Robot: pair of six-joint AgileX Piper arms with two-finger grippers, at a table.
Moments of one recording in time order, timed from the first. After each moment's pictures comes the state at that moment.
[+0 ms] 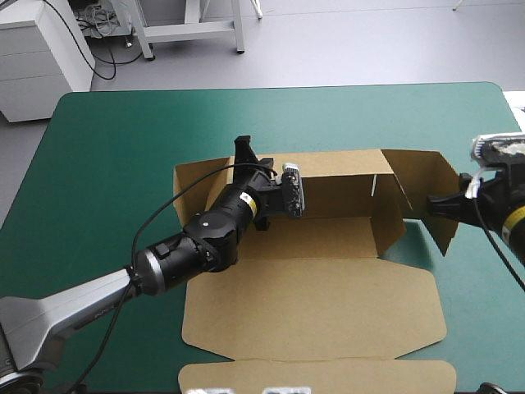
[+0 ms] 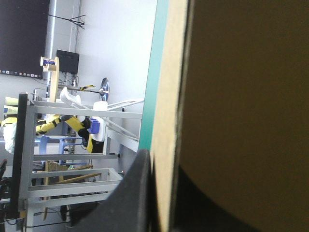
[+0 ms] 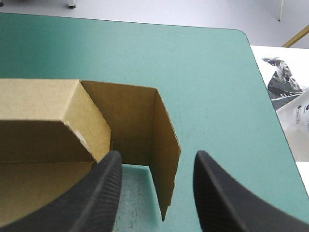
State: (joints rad) left arm -0.93 1.55 -1.16 1.28 0.51 -0.28; right arm 0.64 0.90 -1.31 -0.67 1.20 0.57
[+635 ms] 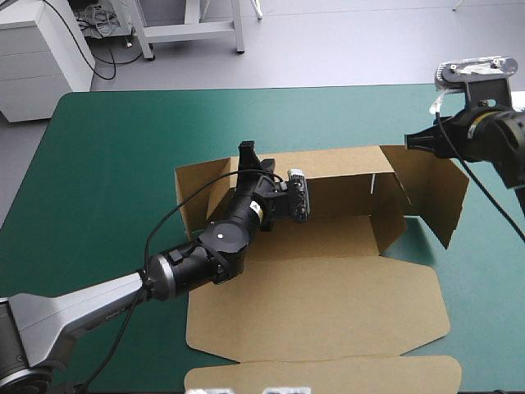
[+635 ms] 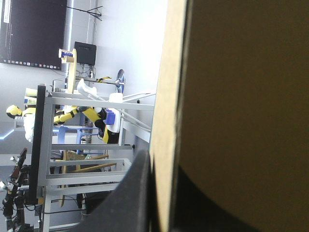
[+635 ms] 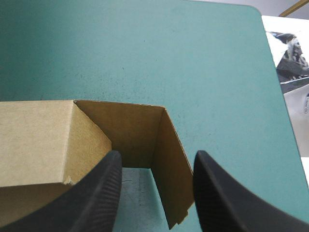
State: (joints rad) left arm -0.98 1.59 -1.14 1.45 0.58 -0.45; right arm 0.25 1.31 -1.70 -0.30 1.23 0.19
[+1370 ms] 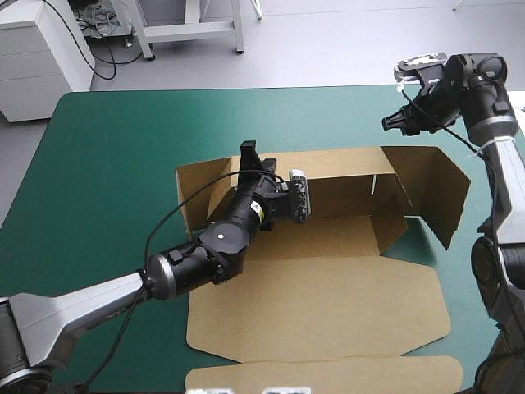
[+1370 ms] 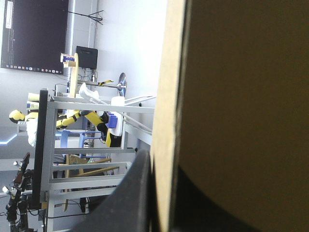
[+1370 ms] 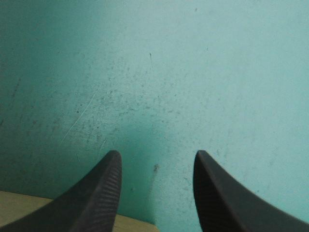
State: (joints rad) left arm -0.98 1.59 -1.14 1.47 0.57 -0.45; right arm 0.03 1.88 -2.02 0.03 1.24 -0.21
